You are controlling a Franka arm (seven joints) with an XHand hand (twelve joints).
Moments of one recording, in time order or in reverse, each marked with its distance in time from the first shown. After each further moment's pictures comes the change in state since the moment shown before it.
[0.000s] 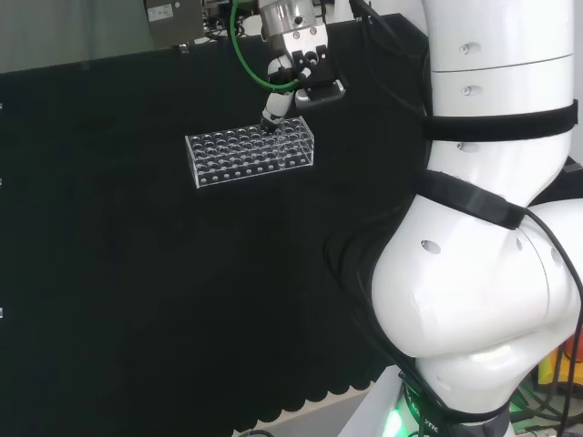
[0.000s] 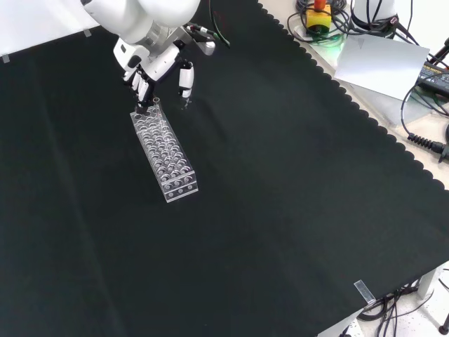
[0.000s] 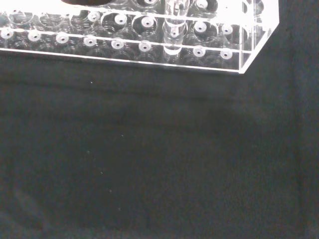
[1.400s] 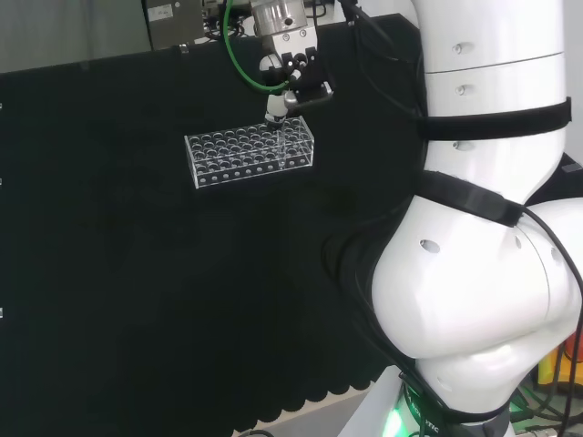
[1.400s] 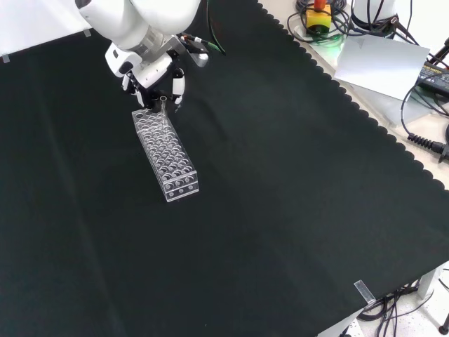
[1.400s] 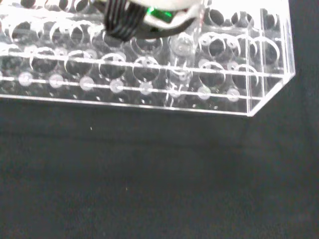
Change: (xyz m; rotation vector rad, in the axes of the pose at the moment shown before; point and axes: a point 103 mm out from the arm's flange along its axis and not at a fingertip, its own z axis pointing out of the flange) arm 0.011 0.027 -0.008 -0.088 0.010 0.033
